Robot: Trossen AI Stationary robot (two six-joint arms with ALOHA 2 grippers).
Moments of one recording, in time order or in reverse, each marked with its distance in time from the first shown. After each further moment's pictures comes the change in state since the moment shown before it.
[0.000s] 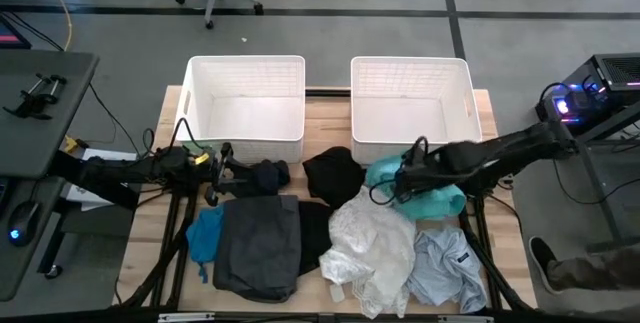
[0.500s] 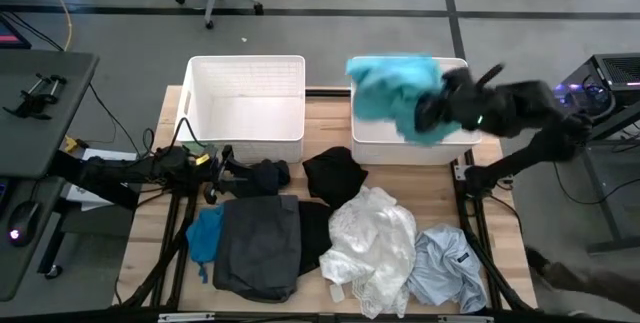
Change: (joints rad) left arm 0.000 0.000 0.000 -0.003 -0.002 -0.154; right arm -0.205 -0.005 0.702 -0.050 0.563 -0.454
